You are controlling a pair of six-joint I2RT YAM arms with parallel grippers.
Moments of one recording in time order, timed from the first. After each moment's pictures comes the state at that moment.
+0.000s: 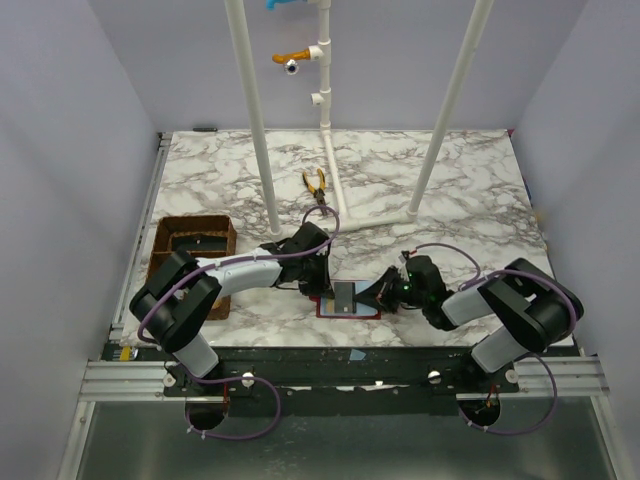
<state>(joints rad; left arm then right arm) -0.76 1.61 0.84 -0.25 0.24 -0.79 0.59 1.57 0.23 0.76 -0.39 1.26</state>
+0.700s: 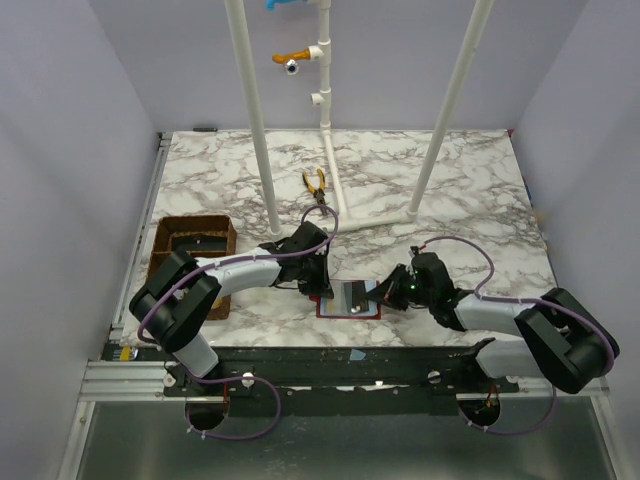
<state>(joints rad) -0.75 1.61 0.83 -0.24 0.25 -0.79 0.57 1.32 0.25 0.42 -0.28 1.08</state>
